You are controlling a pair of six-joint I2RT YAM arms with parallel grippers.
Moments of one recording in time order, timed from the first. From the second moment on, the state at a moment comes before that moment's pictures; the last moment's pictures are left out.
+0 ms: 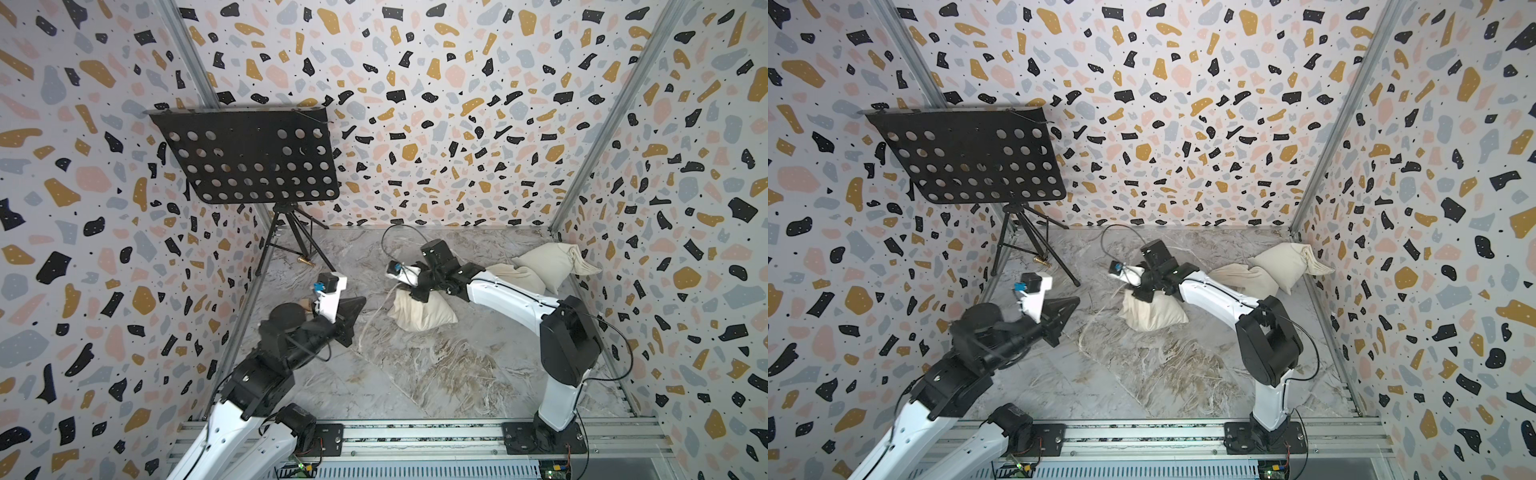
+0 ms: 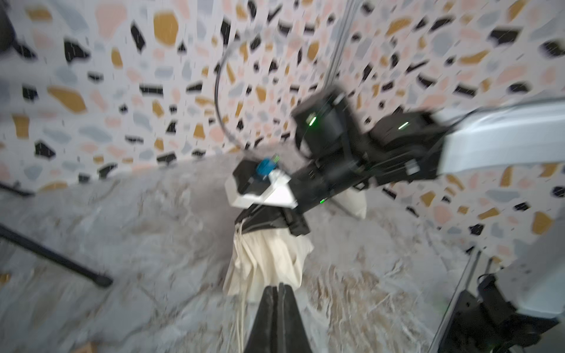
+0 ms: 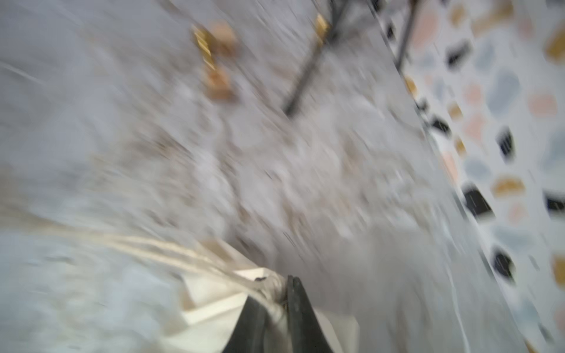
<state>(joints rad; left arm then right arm) -0.52 0.57 0.87 -0.37 0.22 -0.17 0.63 1.87 1.44 -0.36 -0.24 -0.65</state>
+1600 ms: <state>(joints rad) -0.51 0.56 0.30 0.12 -0.55 -0.19 0.78 1.53 1.05 -0.23 -0.39 -0.33</state>
